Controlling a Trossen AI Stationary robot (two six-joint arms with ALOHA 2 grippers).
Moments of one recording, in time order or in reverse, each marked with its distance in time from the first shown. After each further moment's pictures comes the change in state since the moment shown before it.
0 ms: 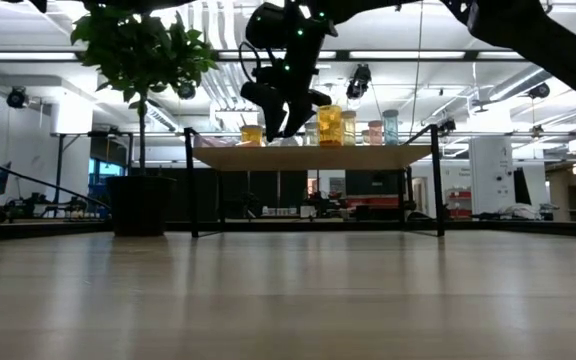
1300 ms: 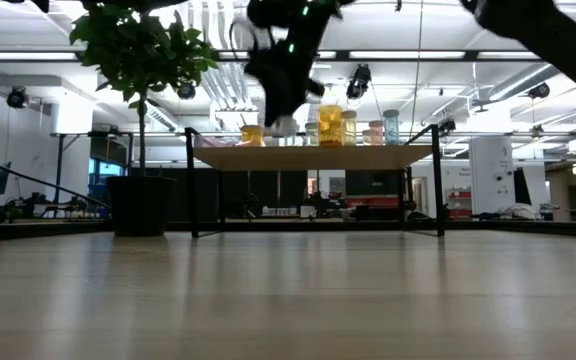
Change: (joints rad) left arm 0.000 0.009 0.001 0.025 0.006 0.003; right arm 0.041 -0.050 -0.004 -0.032 -0.089 -0.174
